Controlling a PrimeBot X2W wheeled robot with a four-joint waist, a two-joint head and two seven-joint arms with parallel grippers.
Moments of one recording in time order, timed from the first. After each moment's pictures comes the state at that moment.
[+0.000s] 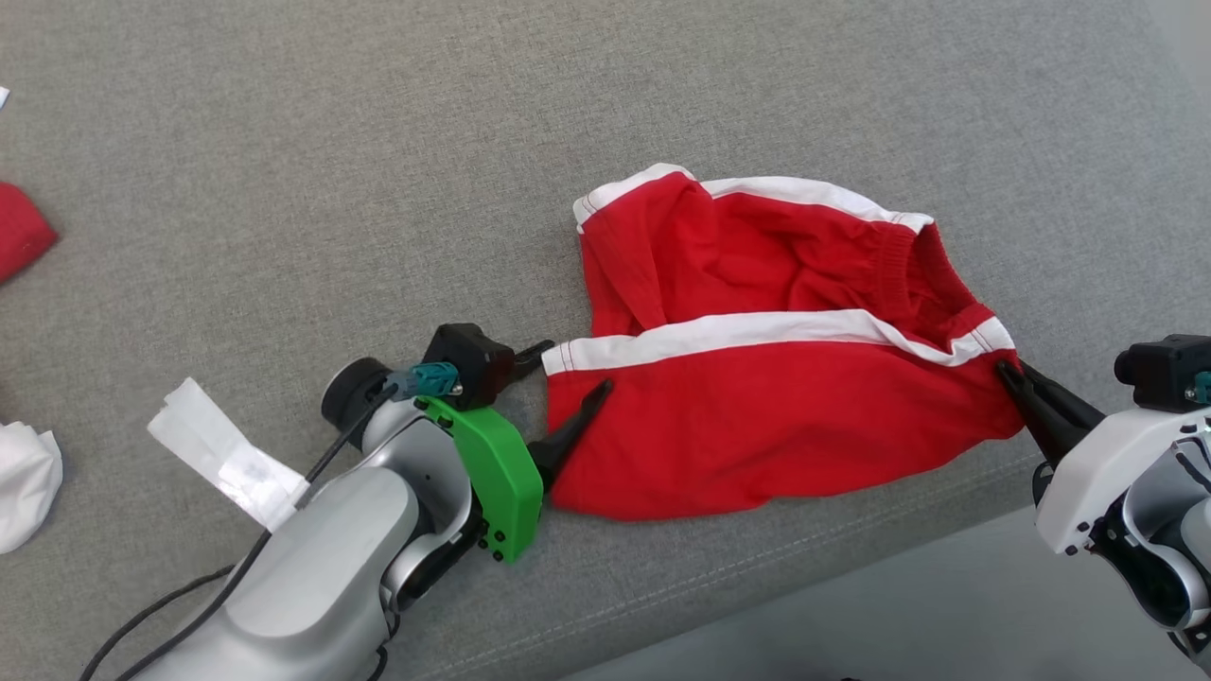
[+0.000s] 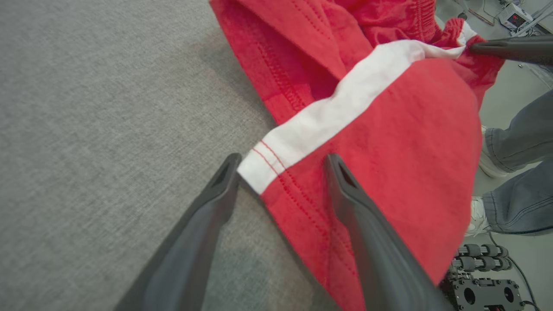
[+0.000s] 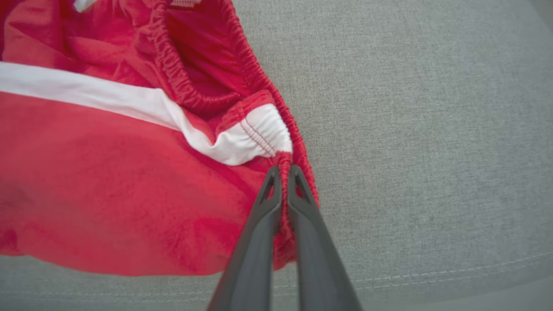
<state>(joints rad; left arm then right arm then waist) -0.60 0.26 -0.93 0.29 -0.71 -0.12 0.04 -0.16 -0.65 0.55 0.11 0.77 -0.08 0.03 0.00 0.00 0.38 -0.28</state>
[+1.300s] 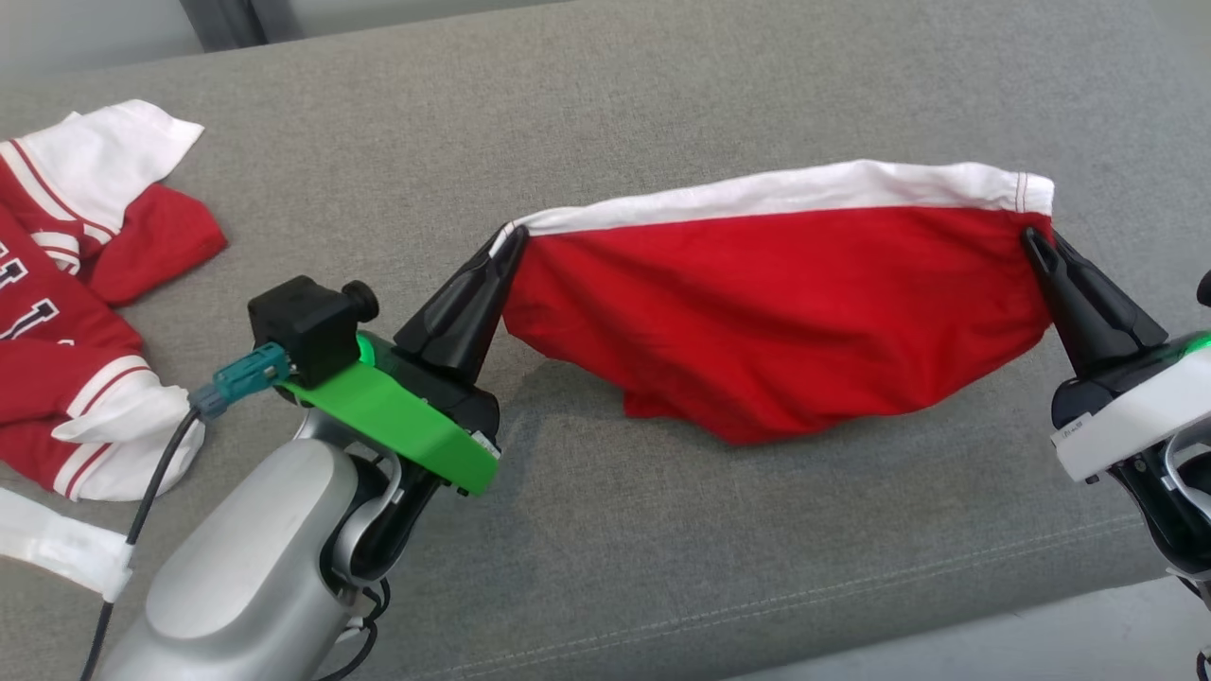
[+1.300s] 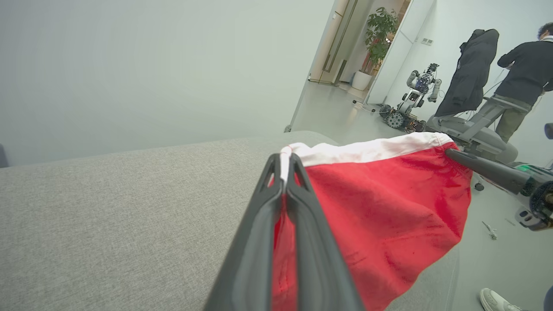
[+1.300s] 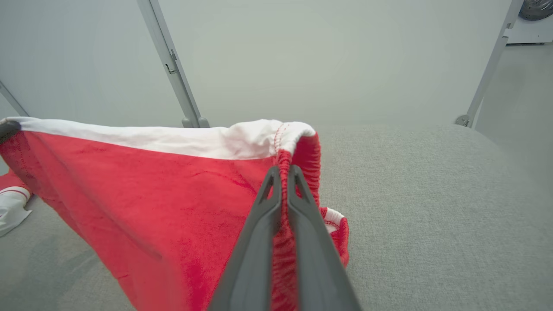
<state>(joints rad) -0.54 0.28 -0.74 0.11 -0.84 -0.10 -0.25 -0.19 -0.66 0.44 -0.10 0.77 -0.07 -0.12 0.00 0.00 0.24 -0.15</state>
